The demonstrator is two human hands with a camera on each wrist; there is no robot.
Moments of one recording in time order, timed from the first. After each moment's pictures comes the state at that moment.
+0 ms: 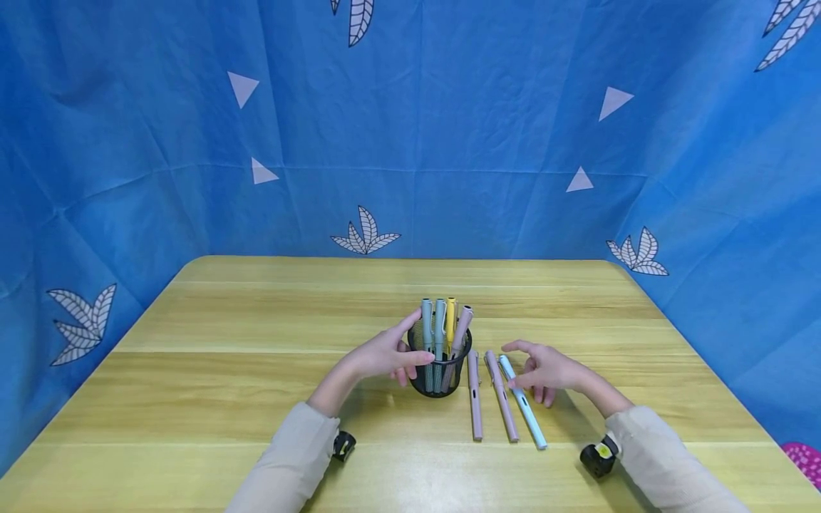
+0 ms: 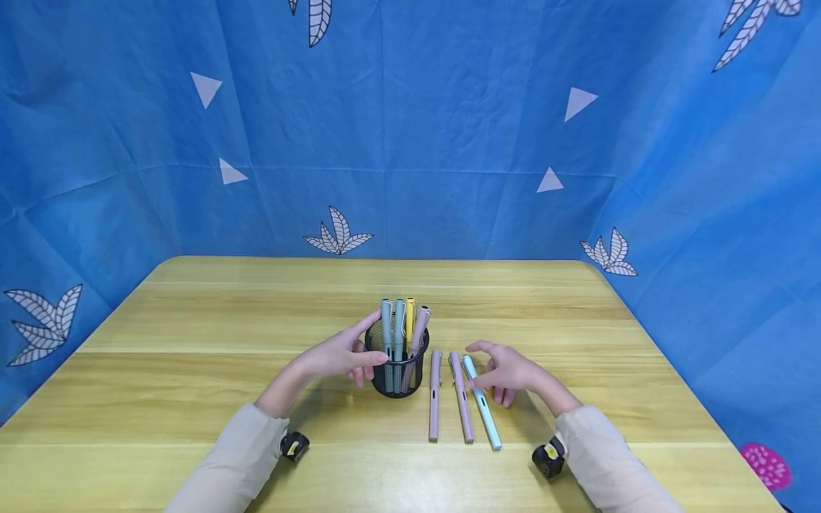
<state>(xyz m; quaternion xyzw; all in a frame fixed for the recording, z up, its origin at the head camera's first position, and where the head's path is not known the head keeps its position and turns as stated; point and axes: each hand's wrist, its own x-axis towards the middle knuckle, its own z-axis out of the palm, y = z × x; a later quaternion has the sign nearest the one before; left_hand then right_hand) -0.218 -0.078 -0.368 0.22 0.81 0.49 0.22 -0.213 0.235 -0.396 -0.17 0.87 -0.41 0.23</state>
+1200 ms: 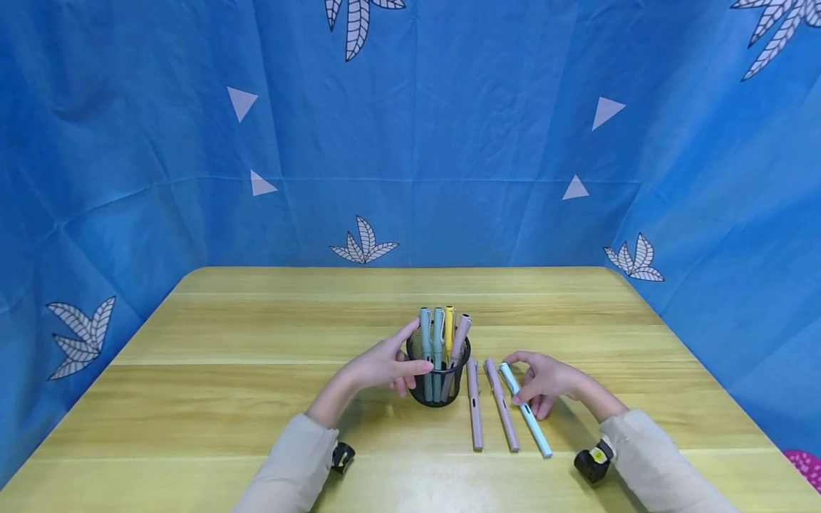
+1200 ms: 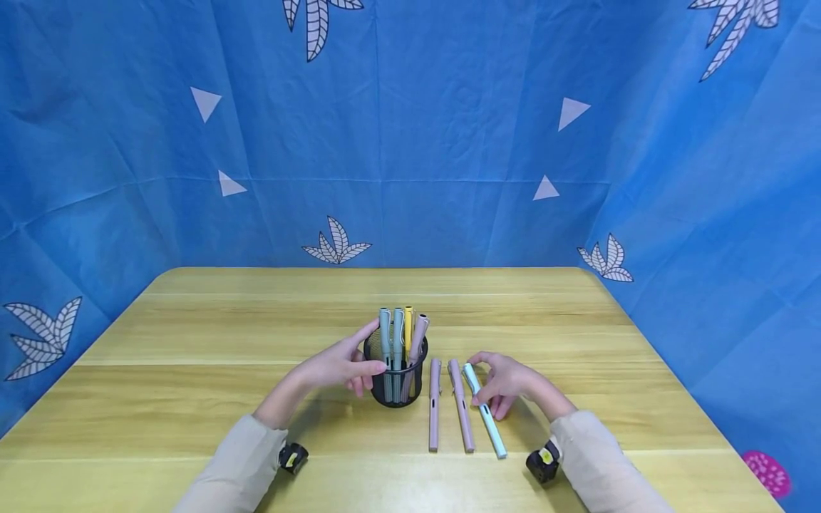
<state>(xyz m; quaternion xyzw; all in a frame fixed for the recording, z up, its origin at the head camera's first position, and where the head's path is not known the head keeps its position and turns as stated) -0.217 -0.078 -0.371 0.22 0.81 0.50 0.22 -0.209 0.228 -0.394 -0.11 0.84 -0.45 0.27</state>
